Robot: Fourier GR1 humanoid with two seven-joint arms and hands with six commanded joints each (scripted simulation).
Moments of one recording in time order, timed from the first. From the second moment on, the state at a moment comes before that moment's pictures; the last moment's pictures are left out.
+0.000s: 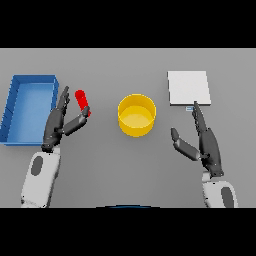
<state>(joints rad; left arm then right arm) -0.23 0.05 -0.01 -1.28 -0.17 0.06 -0.07 0.09 -0.05 0.11 -1.68 0.21 -0.03 -0.10</state>
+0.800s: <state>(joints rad) -0.55 0.04 0.07 -0.82 -0.21 0.14 -0.27 0.12 -0.04 0.12 -1.71 0.21 -0.03 -0.12</state>
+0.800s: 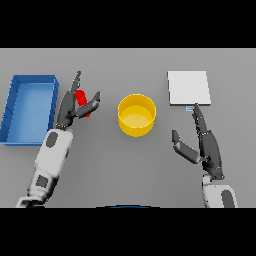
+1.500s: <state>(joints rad) -0.63 0.00 0.13 -0.71 -0.18 0.21 -0.40 0.09 -0.04 0.12 -1.68 0.25 -0.06 -0.11</state>
